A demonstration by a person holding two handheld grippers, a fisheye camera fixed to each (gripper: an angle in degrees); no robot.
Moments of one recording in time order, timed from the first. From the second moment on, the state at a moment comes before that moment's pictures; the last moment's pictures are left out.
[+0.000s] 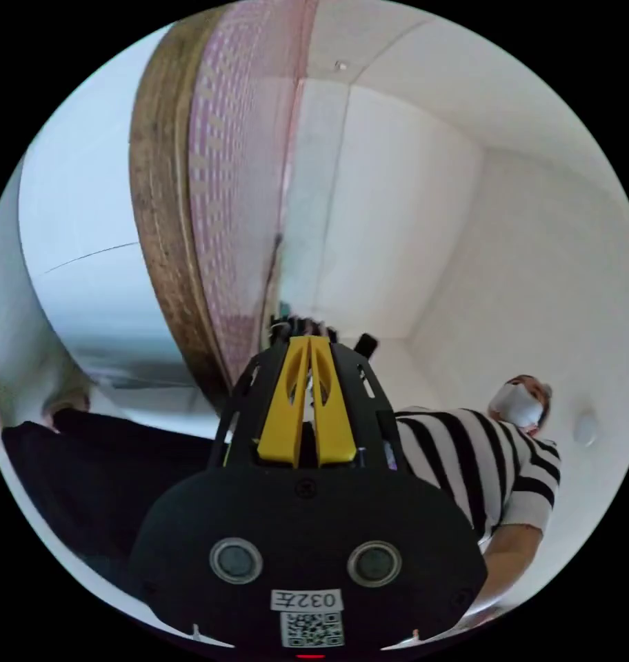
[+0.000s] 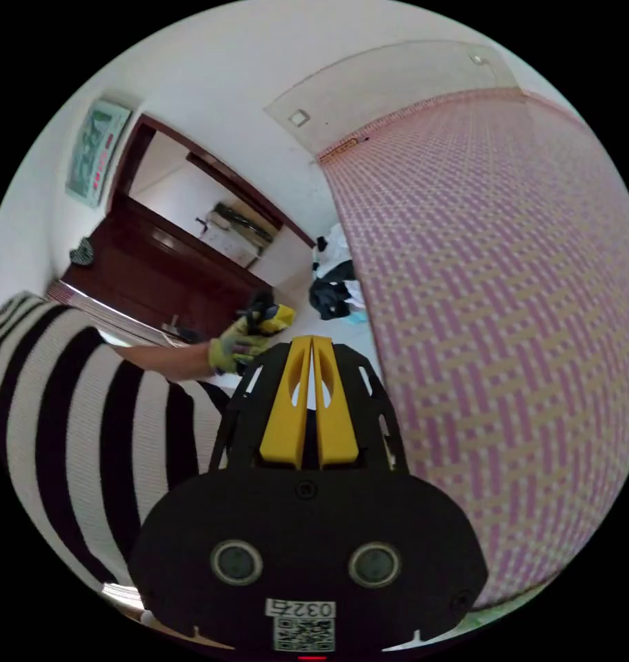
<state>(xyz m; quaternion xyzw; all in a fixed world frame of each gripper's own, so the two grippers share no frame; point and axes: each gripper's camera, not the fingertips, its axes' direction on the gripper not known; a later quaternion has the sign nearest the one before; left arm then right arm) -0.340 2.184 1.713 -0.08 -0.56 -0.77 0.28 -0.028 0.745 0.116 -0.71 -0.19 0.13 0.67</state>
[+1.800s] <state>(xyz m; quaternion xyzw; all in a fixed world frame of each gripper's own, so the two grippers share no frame) -0.766 1.850 1.450 -0.11 -0.74 -0.63 -0.18 -0.249 0.850 0.611 -0.82 -0.09 0.25 0.50</state>
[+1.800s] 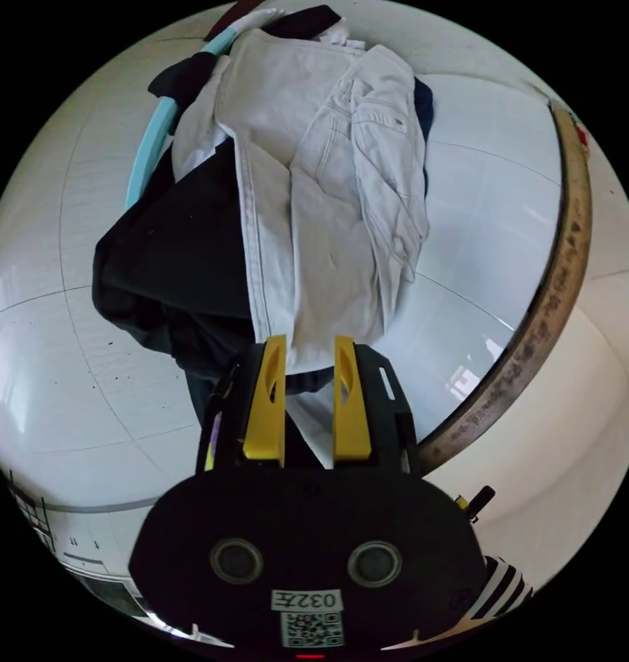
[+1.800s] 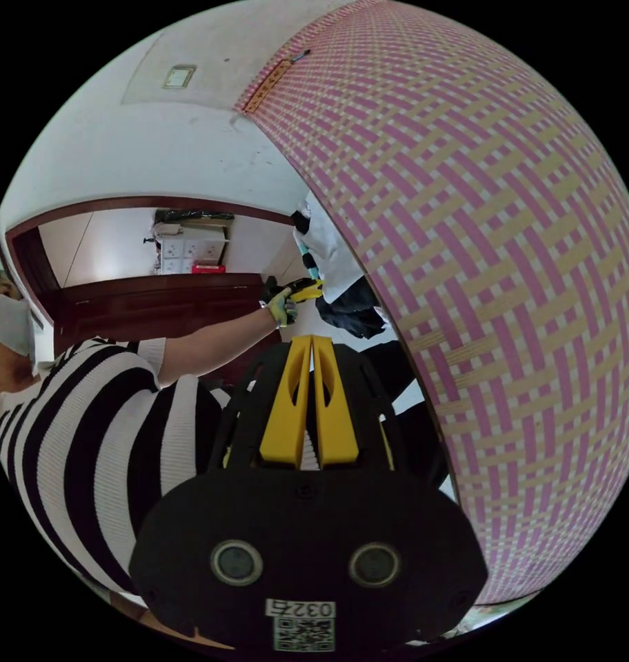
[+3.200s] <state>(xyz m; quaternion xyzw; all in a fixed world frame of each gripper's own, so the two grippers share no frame) -1.266 2.038 2.263 -0.16 -0.31 -0.54 0.77 -0.008 0.721 0.253 -0.53 0.00 0.33 0.78</state>
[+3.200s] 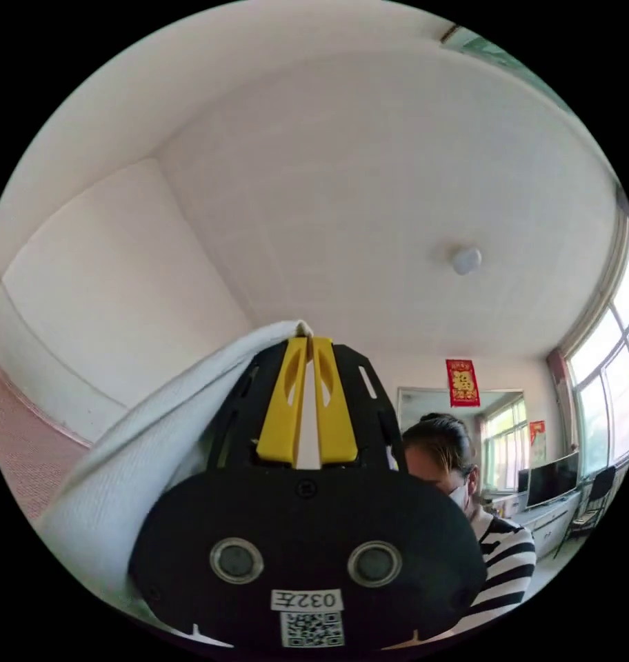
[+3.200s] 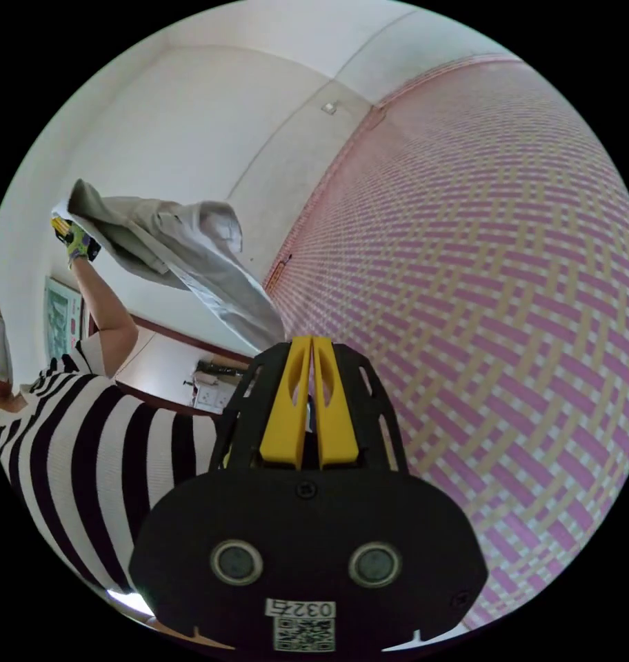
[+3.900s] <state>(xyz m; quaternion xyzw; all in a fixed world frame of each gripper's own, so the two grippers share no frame) -0.747 2.344 2.056 -0.32 -0.30 -0.89 0.12 0.016 0.760 0.058 -0.42 0.30 0.42 0.75</state>
